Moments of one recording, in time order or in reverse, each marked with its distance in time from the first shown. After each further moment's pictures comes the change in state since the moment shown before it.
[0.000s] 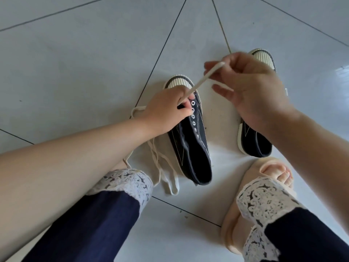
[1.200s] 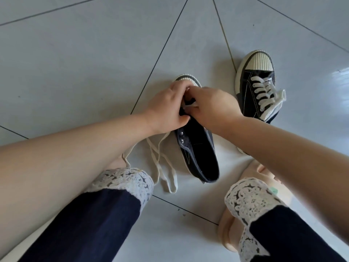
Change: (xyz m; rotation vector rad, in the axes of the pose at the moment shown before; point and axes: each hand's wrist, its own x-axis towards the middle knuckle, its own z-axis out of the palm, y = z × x) left_hand 0.000 -0.013 0.006 0.137 0.049 0.188; right_hand 0.019 0.045 0.027 -1.412 -0.125 -0.141
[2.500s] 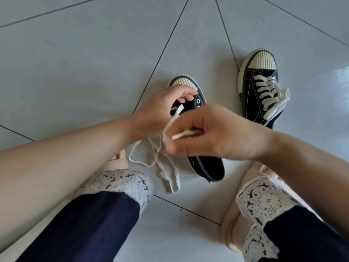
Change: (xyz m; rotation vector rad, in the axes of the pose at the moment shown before) left_hand -0.016 0.004 -0.021 -0.355 -0.107 -0.128; right_hand -0.049 -0.031 -0.054 0.772 -0.493 -0.314
